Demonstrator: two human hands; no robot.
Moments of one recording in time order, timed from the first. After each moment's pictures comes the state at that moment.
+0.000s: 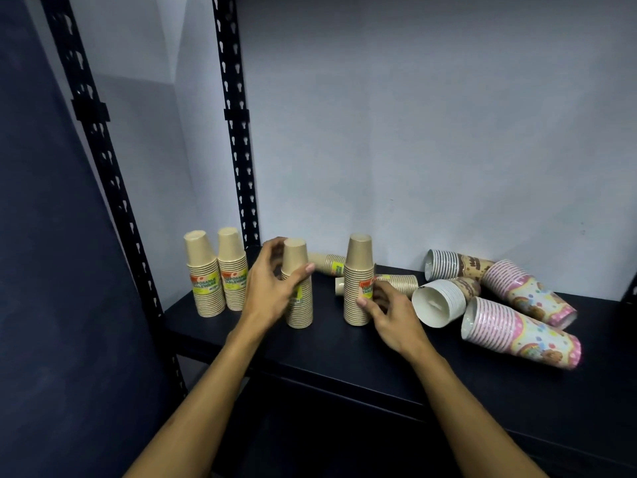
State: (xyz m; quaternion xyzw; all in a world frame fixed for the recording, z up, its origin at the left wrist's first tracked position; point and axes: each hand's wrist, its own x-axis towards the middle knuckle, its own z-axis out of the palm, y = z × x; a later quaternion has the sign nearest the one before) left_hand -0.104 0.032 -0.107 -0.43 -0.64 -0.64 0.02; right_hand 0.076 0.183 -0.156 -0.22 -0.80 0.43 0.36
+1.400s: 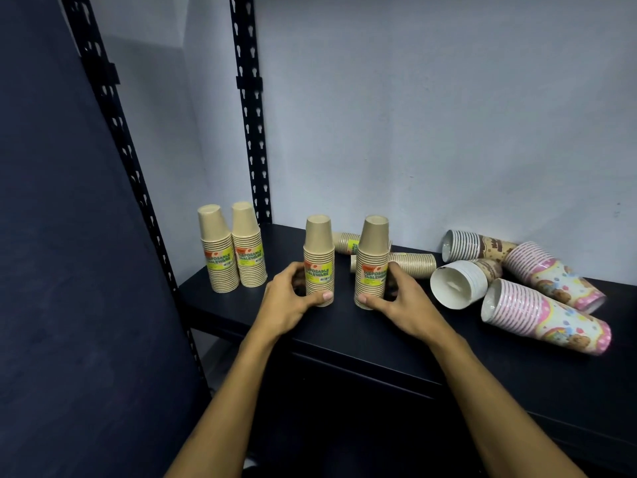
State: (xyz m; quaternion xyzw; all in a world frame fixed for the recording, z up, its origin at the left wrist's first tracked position) left_hand -0.114 0.021 -0.167 -0.43 -0.72 -0.54 -0.10; right_hand 0.074 0.177 -0.157 -0.24 -0.85 0.38 0.27
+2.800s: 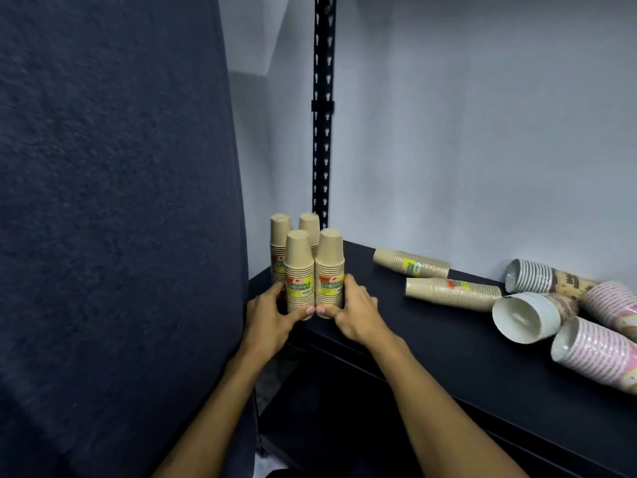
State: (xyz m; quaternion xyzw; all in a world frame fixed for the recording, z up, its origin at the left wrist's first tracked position) left_hand -0.137 -0.087 -0.160 -0.33 -0.80 -0.50 0.06; right_hand -0.051 0.069 -0.151 -0.21 -0.90 0.33 0.20
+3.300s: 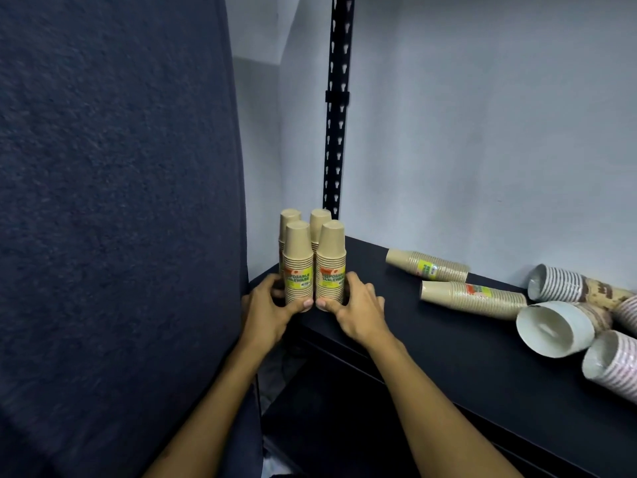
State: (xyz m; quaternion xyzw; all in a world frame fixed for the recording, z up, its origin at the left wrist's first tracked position) left_hand -0.166 -0.086 -0.167 -0.26 -0.81 -0.53 0.06; right_hand -0.083 0.074 -0.171 -0.25 -0.88 0.34 0.20
